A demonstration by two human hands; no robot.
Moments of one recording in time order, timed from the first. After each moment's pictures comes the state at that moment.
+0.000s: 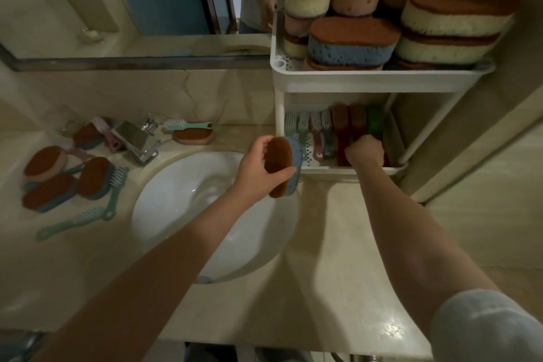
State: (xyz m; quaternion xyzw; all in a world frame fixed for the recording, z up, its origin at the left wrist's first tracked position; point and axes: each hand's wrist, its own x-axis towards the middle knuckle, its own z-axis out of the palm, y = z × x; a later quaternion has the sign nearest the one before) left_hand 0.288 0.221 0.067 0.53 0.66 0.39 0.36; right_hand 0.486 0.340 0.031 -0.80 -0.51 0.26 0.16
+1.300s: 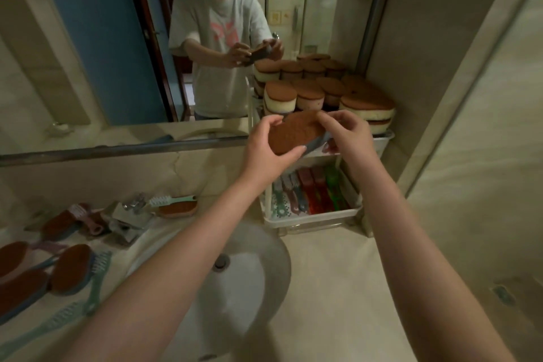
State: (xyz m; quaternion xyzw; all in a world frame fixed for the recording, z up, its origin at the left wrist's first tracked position) left_hand 0.284 0.232 0.220 0.66 0.48 0.53 0.22; right_hand 0.445 0.239 0.252 -0.56 -0.54 0.31 0.55
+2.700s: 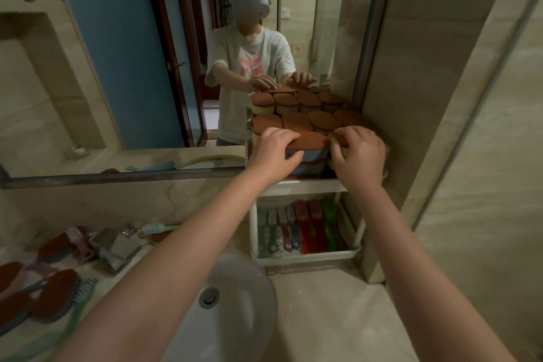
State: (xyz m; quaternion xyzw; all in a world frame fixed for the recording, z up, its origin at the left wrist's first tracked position) left_hand 0.336 0.304 0.258 0.78 0.52 0.36 0.00; right_hand 0.512 0.304 0.244 -0.57 -0.67 -0.14 0.46
